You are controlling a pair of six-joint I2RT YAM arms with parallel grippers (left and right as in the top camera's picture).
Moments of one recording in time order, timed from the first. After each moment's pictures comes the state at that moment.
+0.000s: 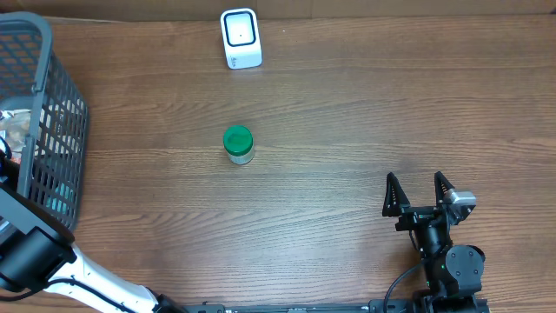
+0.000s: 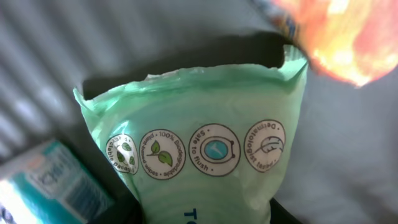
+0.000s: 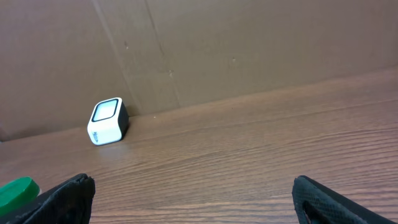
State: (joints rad) left arm 0.81 2.11 1.61 -1.06 0.00 -0.37; right arm 0.09 0.01 0.02 -0.03 -0.01 0.25
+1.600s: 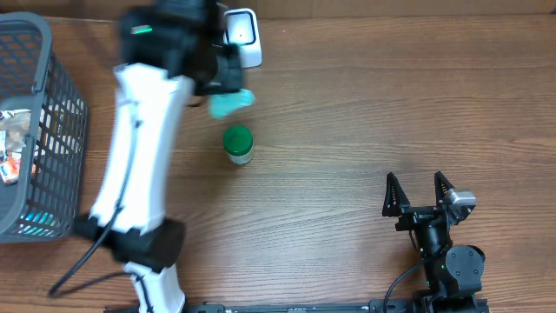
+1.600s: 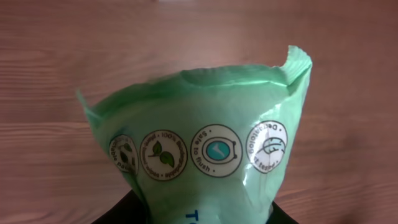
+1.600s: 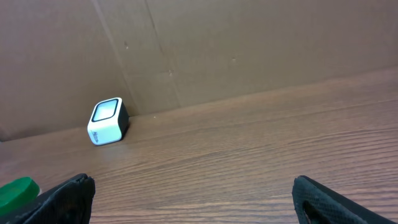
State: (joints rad) left arm -0.33 1.97 2.40 -1.59 0.04 -0.38; right arm 0.09 0.01 0.02 -0.03 -0.01 0.25
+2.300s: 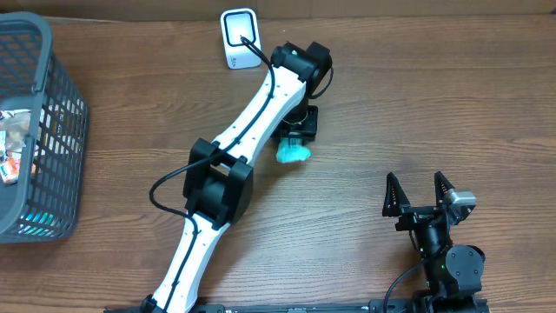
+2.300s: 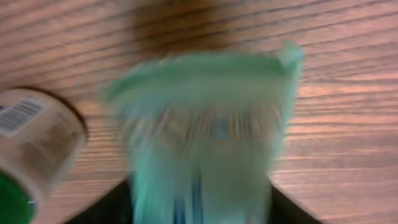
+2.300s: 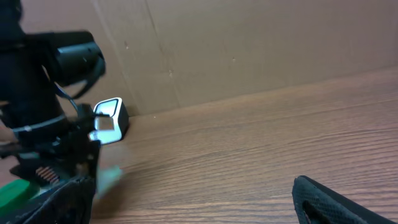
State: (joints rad) left arm -0.57 2.47 2.36 -1.54 0.05 -0.49; right arm 0.09 0.01 0.02 -0.03 -0.01 0.25
